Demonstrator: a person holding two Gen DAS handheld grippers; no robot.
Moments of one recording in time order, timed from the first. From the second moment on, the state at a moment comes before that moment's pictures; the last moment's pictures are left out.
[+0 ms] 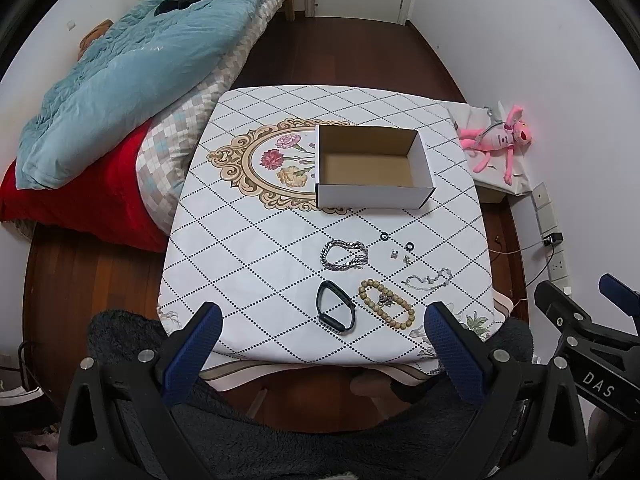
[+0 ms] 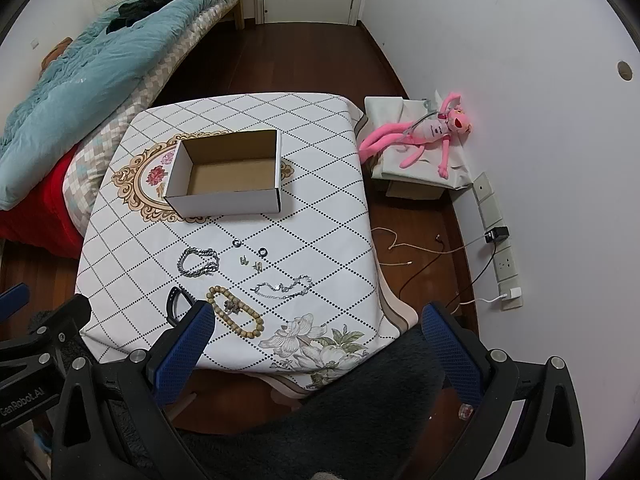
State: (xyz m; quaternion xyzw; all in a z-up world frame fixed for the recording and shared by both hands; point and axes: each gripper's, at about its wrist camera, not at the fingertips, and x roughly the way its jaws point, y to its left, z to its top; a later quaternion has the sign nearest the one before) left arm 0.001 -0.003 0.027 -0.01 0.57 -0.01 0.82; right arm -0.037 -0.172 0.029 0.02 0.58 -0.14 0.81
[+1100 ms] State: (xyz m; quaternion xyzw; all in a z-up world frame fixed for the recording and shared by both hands) left arm 0.042 0.013 -0.097 0.03 0.60 0.01 0.80; right arm 0.005 -0.176 -0.111 0.06 0.66 -0.11 0.74
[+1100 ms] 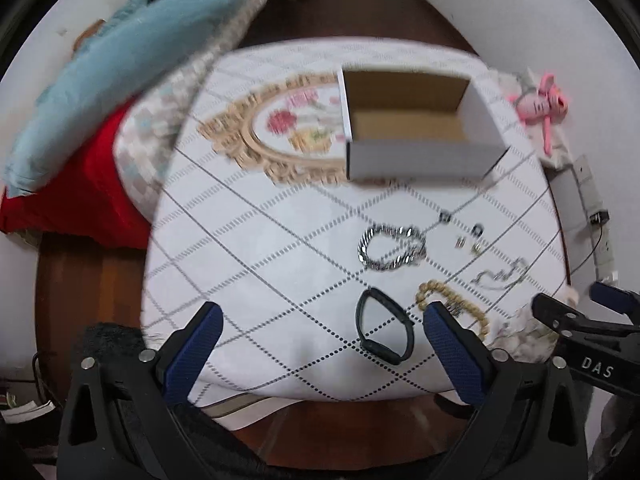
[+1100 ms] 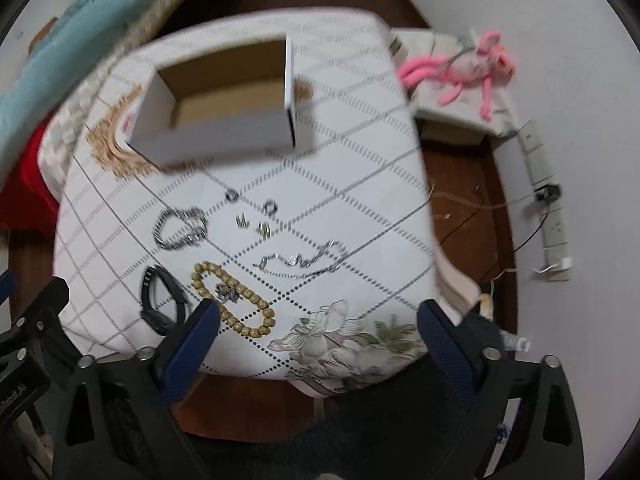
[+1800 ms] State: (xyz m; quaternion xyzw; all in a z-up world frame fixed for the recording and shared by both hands) left arm 0.042 0.007 -0.192 0.00 0.66 -0.03 0.75; right arm -0.001 -0.147 -0.221 0.05 0.70 -0.09 0.70
